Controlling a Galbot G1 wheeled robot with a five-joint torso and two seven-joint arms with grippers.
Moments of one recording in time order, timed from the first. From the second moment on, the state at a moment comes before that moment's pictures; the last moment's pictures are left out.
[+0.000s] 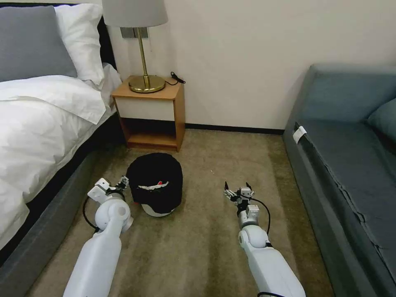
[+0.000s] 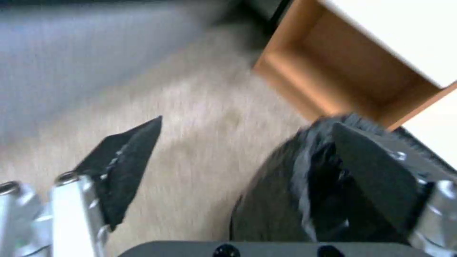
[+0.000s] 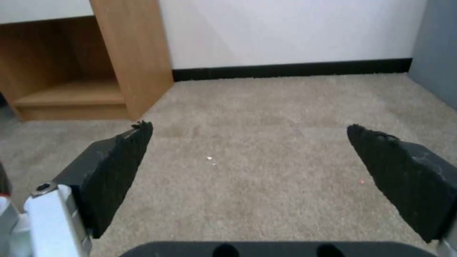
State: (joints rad) left arm 1.05 -1.28 -0.49 -1.68 -0.79 0.20 -0.62; right arm -0.95 1.49 0.32 1.12 0.21 0.27 0.08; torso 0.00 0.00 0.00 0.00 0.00
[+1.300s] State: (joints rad) left arm 1.31 -1.20 -0.35 -1.77 -0.21 -0.14 -0.25; right arm -1.06 1.55 0.42 1.33 0.18 0.29 0.05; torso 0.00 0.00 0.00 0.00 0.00
